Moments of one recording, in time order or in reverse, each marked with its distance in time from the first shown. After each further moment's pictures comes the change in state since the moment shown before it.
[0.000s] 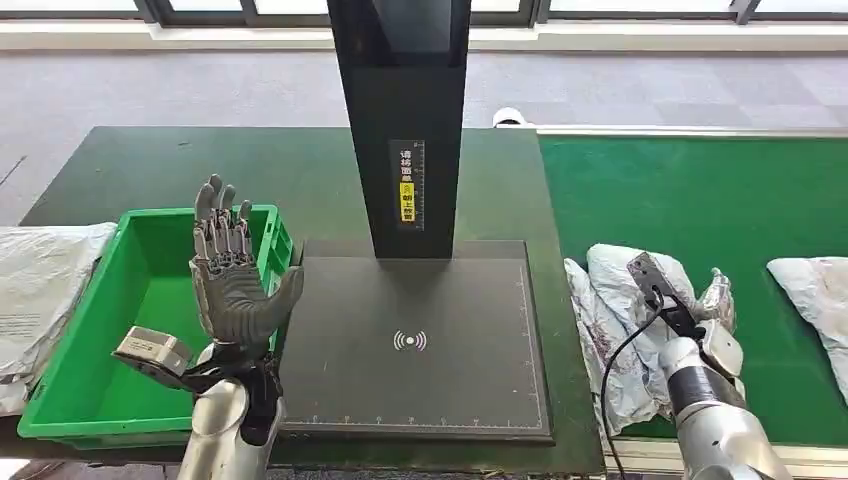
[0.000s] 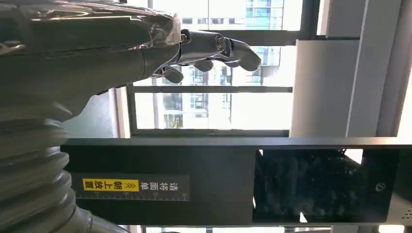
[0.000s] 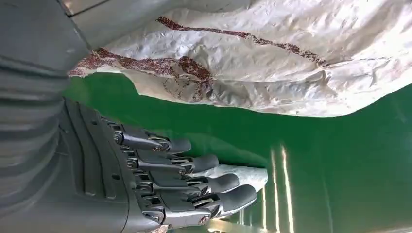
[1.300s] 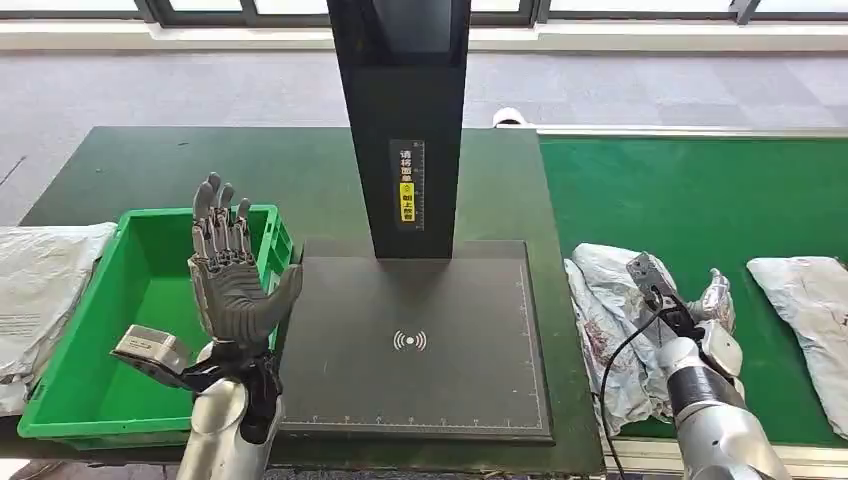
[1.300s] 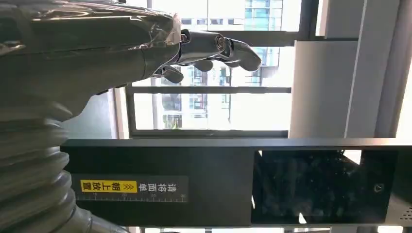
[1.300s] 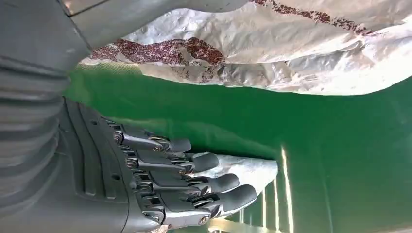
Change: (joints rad) left arm -0.005 0.000 0.003 0.001 0.000 0.000 0.000; right arm -0.001 0.000 0.000 0.005 0.000 0.000 0.000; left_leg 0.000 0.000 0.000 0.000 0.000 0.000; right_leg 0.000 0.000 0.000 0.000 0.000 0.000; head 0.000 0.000
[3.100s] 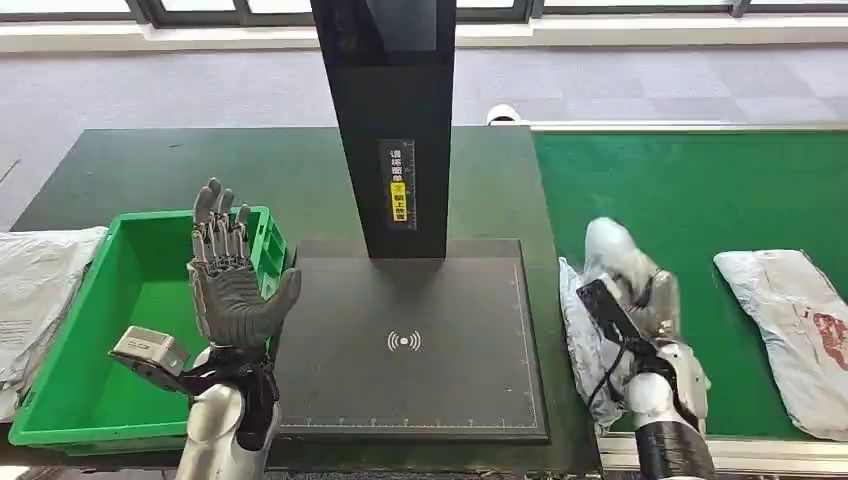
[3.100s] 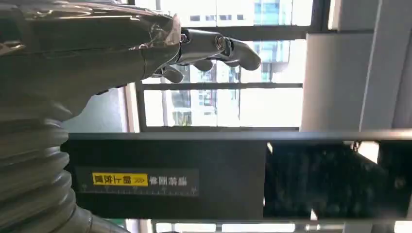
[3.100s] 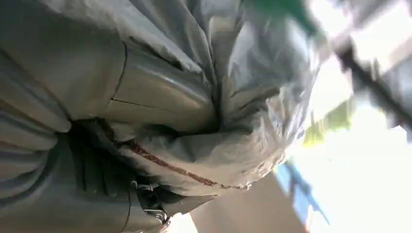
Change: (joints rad) left arm 0.027 -0.004 0.004 -0.031 -0.009 -0.002 0.039; right arm 0.351 0.151 0.253 -0.724 -0.377 -0.220 -0.370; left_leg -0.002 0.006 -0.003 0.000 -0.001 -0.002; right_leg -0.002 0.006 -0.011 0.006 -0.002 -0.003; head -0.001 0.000
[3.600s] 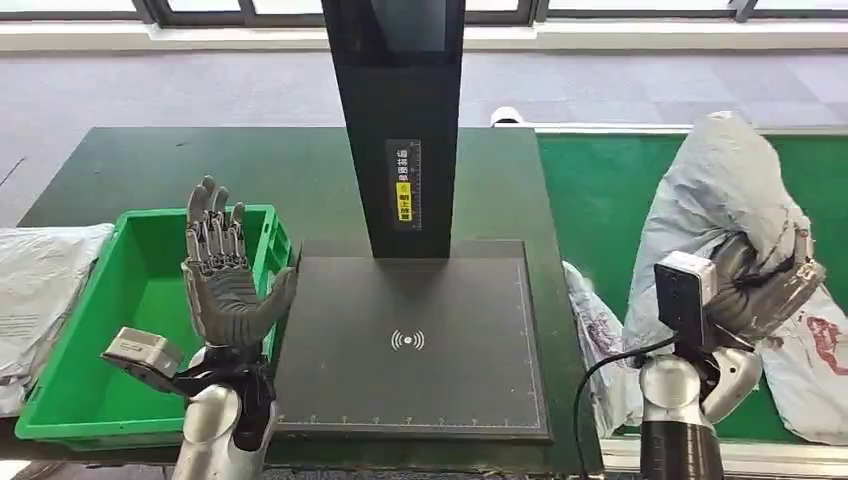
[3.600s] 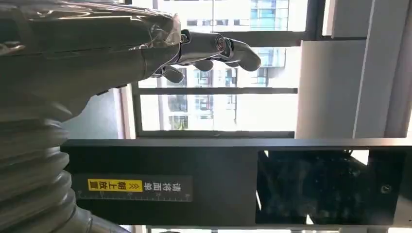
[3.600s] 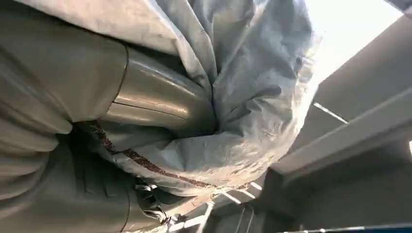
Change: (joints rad) left arm 0.003 0.000 0.001 -0.015 -0.003 0.003 0.003; right arm 0.032 0.095 -0.003 -0.329 -0.106 -0.247 -0.145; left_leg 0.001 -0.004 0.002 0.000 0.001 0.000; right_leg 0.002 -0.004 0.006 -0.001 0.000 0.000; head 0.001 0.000
